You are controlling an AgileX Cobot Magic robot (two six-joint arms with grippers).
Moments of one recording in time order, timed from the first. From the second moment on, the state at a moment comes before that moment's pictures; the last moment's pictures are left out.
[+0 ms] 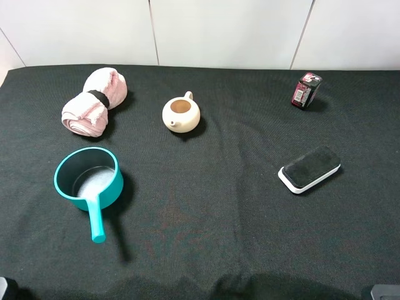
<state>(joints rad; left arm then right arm) -0.14 -0.01 -0.49 0.13 1.06 0.02 0.02 0.62 -0.96 0.04 1.16 -0.28</state>
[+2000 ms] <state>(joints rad) -0.14 -0.01 -0.49 0.13 1.06 0.02 0.09 1.43 -1.08 0.07 1.09 -0.45</state>
